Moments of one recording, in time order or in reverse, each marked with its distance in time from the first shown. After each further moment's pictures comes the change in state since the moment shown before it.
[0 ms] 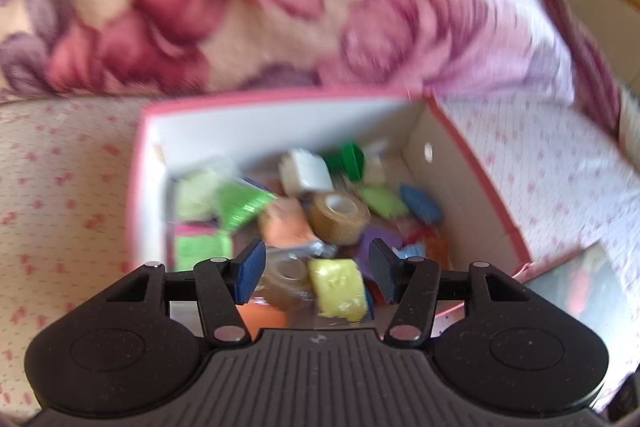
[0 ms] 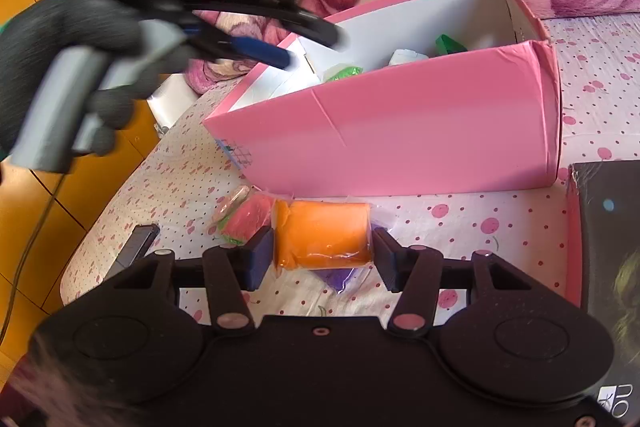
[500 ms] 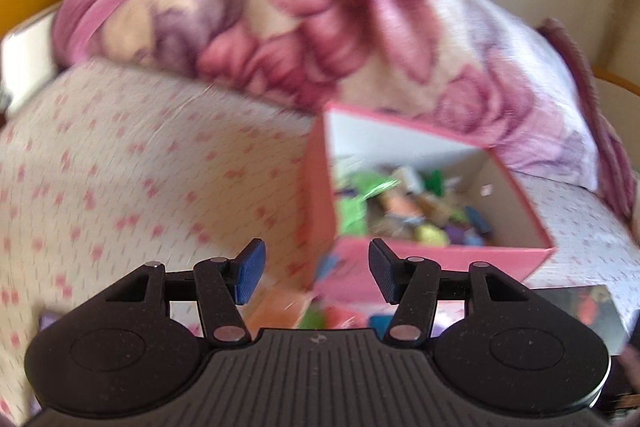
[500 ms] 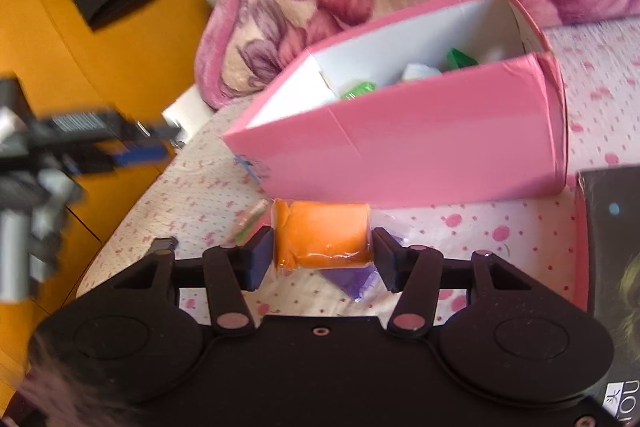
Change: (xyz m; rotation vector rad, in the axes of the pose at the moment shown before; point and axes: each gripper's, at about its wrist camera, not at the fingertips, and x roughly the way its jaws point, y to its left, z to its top) left arm -0.081 0.096 -0.099 -0.260 -0.183 0.103; right arm -0.013 0.004 -0.002 -0.006 -0.068 0.064
